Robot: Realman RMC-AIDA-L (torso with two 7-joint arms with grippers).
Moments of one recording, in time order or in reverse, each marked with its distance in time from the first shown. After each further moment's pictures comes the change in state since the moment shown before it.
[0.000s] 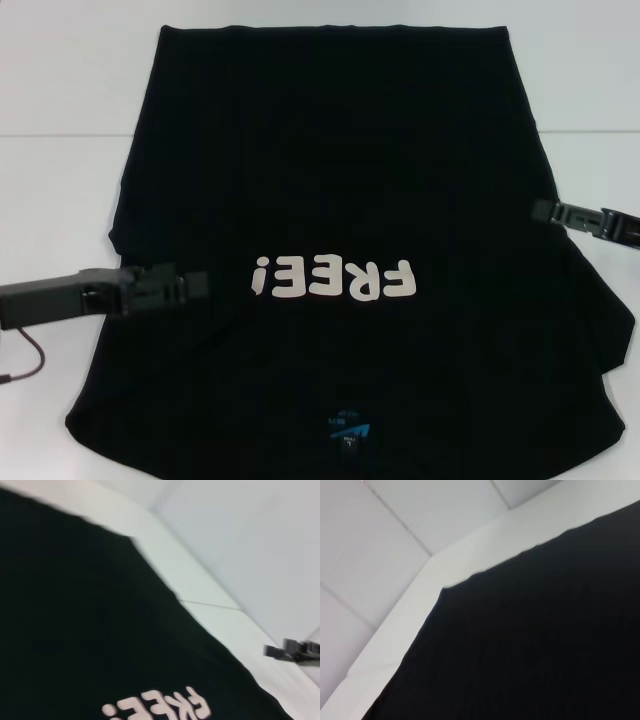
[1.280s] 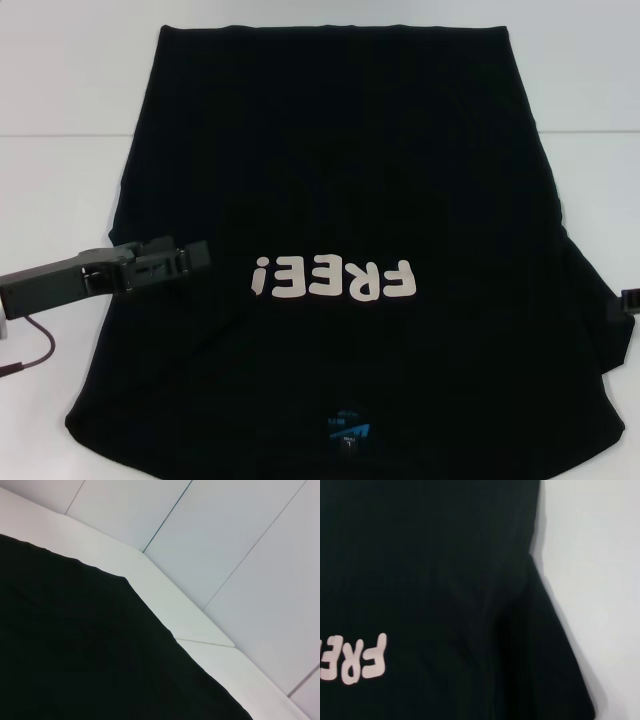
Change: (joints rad) left arm 0.014 -0.033 -0.040 -0.007 -0.083 -0.025 0.038; right arm 0.069 -0.075 0.020 -0.216 -0.620 -0.265 0.586
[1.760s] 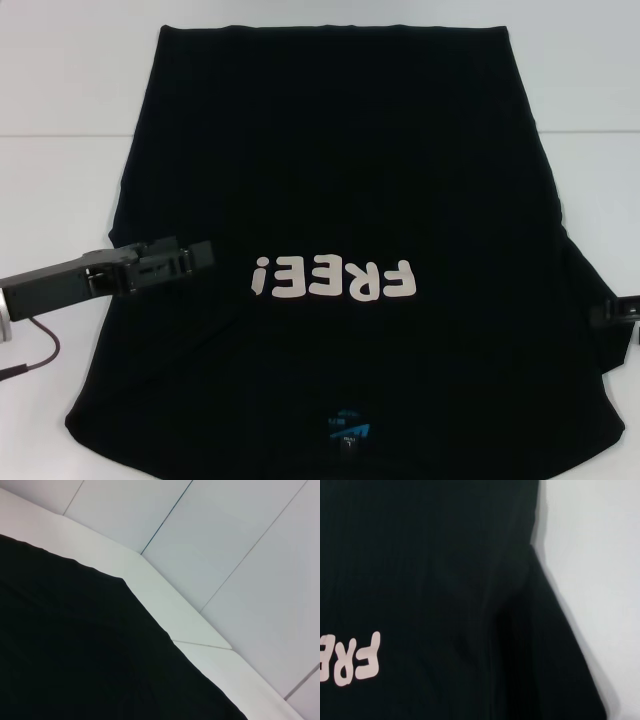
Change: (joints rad) left arm 0.003 -0.008 0.000 -0.002 -0.007 0.001 0.000; right arm 0.001 0.024 -0.002 0.049 -0.002 0.069 -0.022
